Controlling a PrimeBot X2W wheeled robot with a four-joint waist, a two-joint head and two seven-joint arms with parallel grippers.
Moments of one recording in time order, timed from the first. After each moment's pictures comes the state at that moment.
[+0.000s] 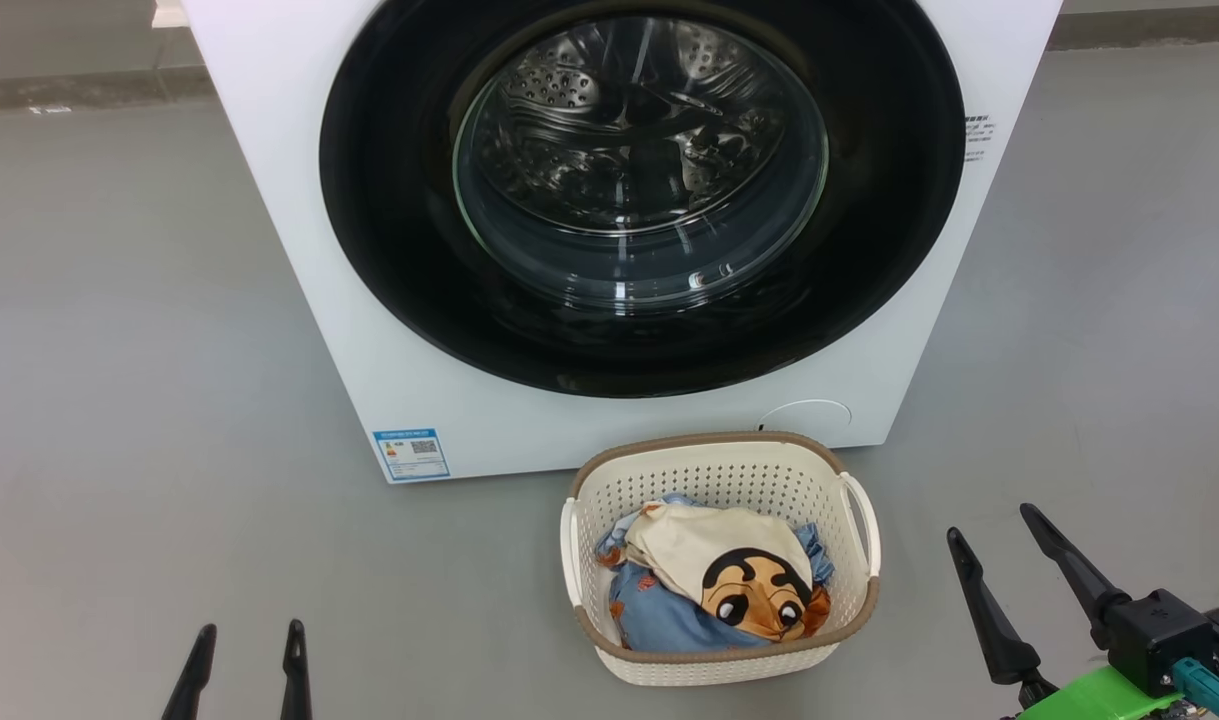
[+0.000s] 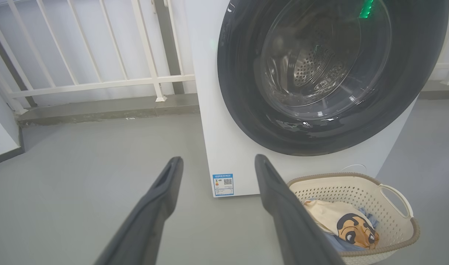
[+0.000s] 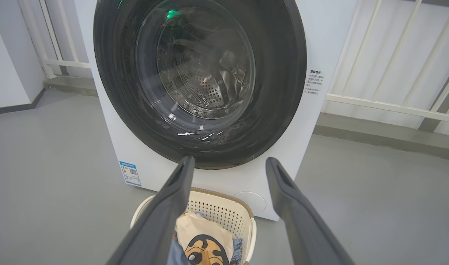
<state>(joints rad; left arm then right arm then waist) 0.18 0.04 0.02 0.02 -0.07 0.01 -0.25 0.03 -0.24 0.05 0.11 0.16 0.13 -0.25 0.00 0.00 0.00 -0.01</state>
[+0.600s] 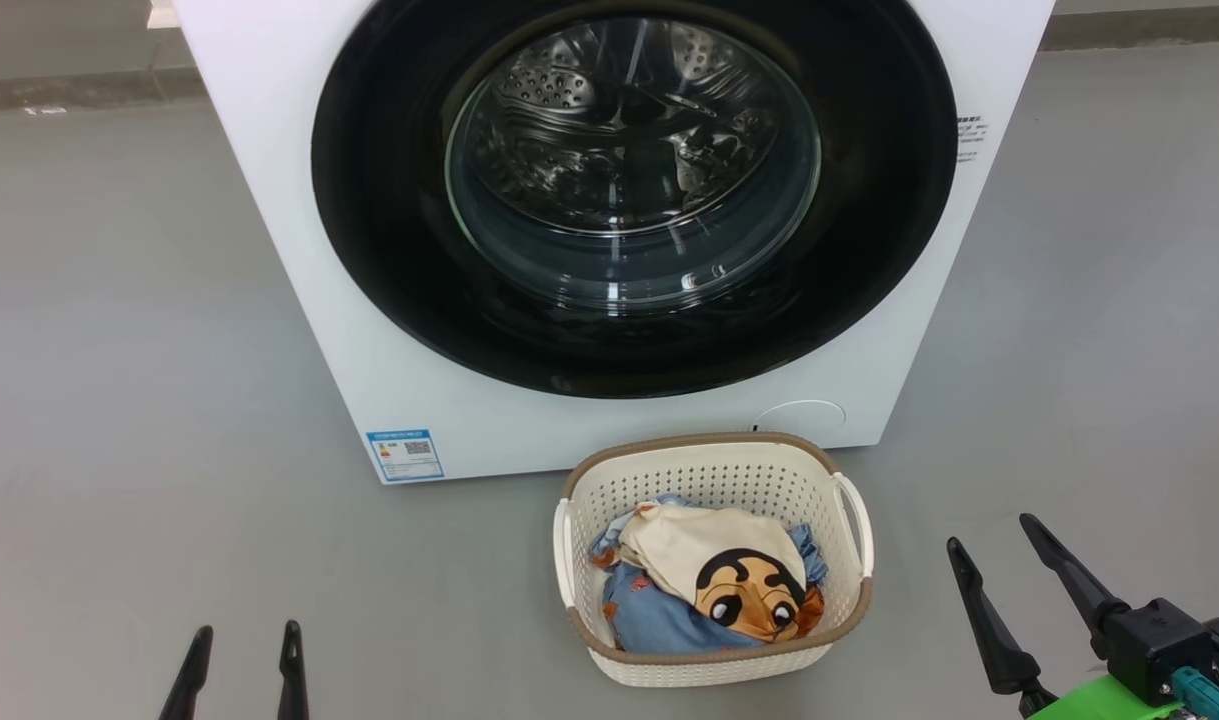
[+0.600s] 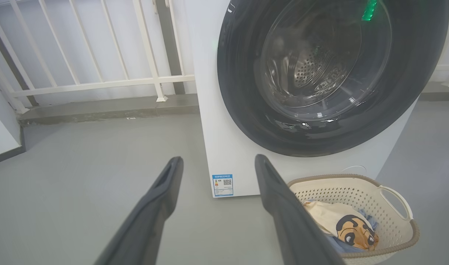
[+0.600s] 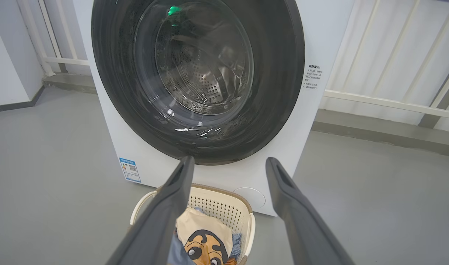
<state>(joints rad) 0.19 0.04 0.02 0.02 -0.08 0.01 -0.25 0.04 -0.24 0.05 0.11 0.16 0.13 -0.25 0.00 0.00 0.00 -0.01</state>
